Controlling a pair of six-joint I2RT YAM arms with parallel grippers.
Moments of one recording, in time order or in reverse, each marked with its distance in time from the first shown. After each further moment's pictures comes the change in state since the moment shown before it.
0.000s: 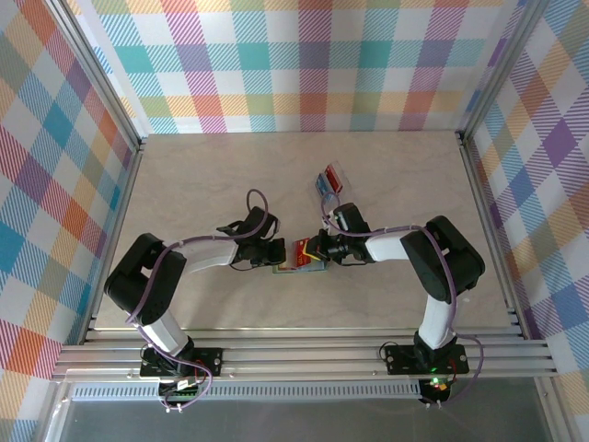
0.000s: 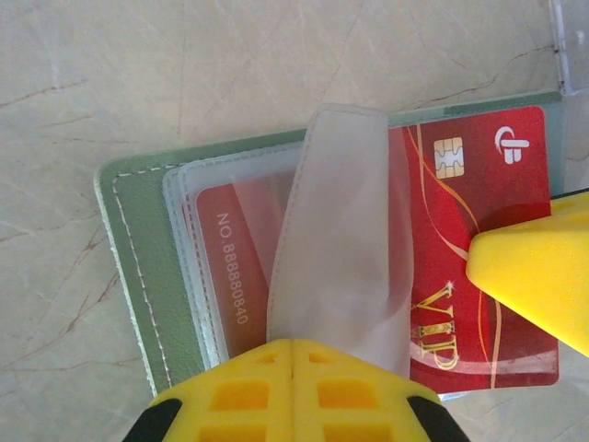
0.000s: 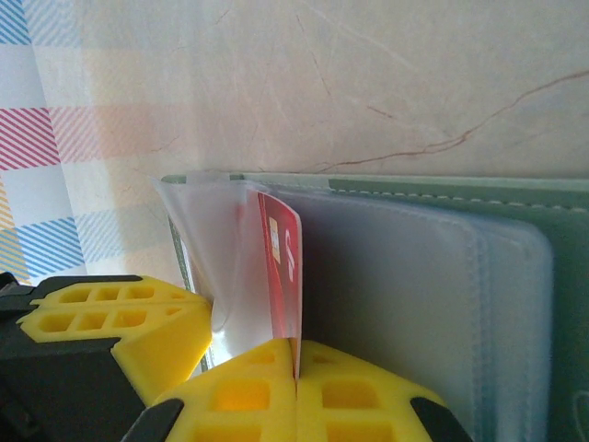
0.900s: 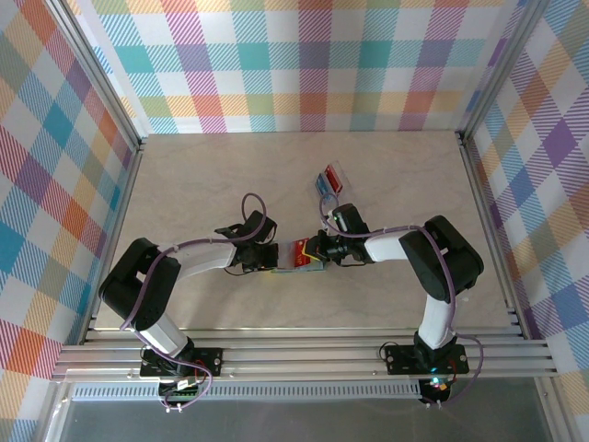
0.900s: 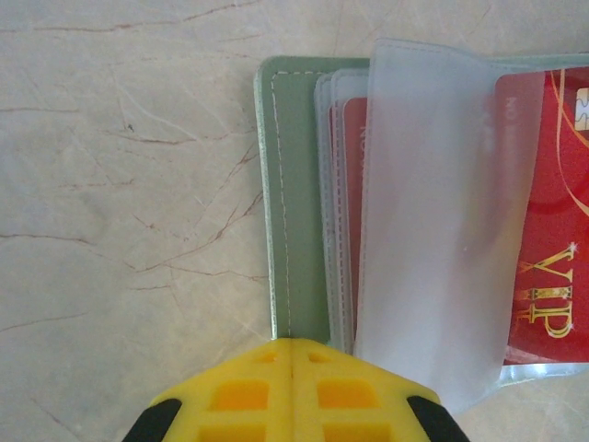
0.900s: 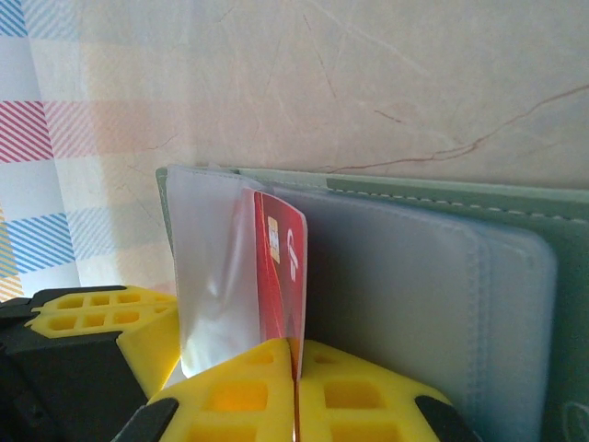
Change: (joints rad) left arm -0.011 -0.046 -0.019 -0.127 -0.121 -0.018; right arm 0.008 0.006 -0.002 0.011 0.011 -0.030
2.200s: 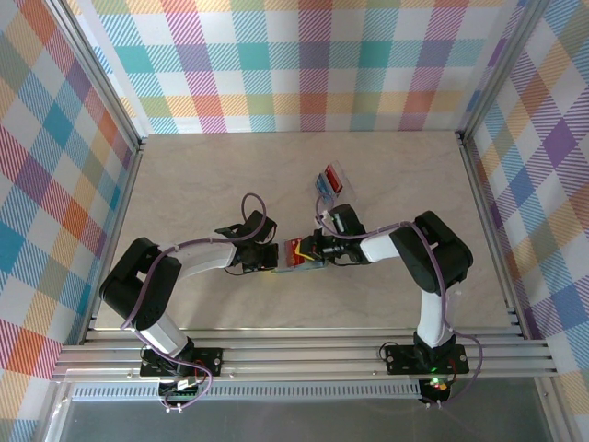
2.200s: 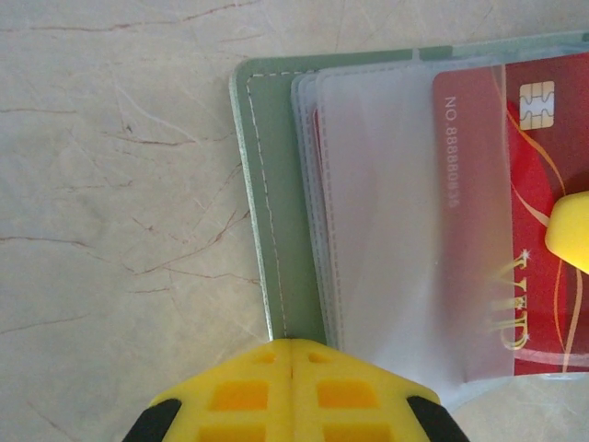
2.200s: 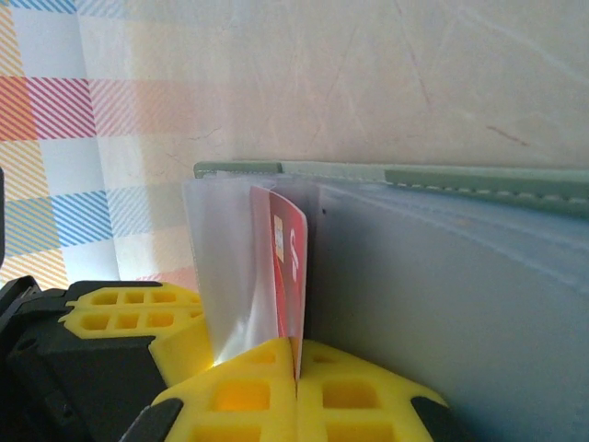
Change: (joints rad) left arm -0.002 0.005 -0.001 0.006 0.008 -0.004; right arm 0.021 0.075 0.018 0.128 -0.088 0.029
